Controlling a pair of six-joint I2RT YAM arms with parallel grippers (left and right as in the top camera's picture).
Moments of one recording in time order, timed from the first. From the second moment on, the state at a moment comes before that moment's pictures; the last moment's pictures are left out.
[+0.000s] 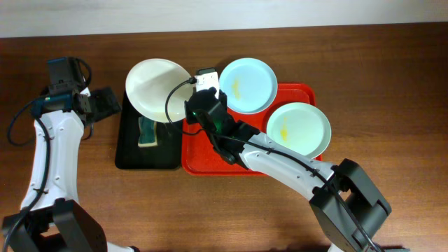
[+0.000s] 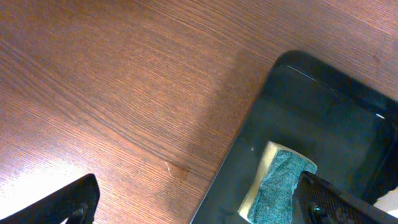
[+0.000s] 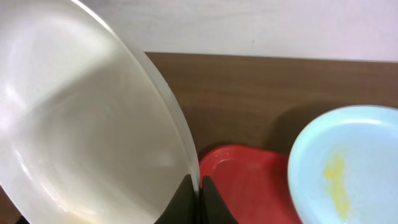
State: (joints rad) left arm 0.21 1.66 1.39 -0.83 -0.11 -0.23; right arm 0.78 1.87 1.28 0.13 0.37 0.36
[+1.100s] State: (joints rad) left arm 0.21 1.66 1.39 -0.83 -0.11 -0.23; right arm 0.82 1.87 1.28 0.69 0.48 -0.37
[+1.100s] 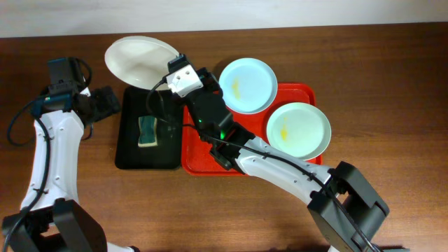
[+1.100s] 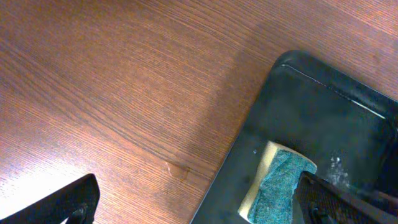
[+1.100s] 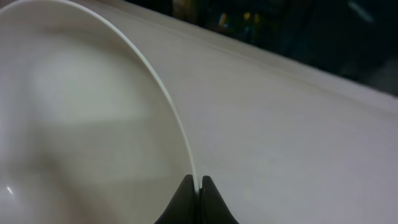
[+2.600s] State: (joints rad) left arm 0.21 1.66 1.39 -0.83 -0.11 -0.23; right arm 0.82 1.87 1.29 0.04 0.34 0.30
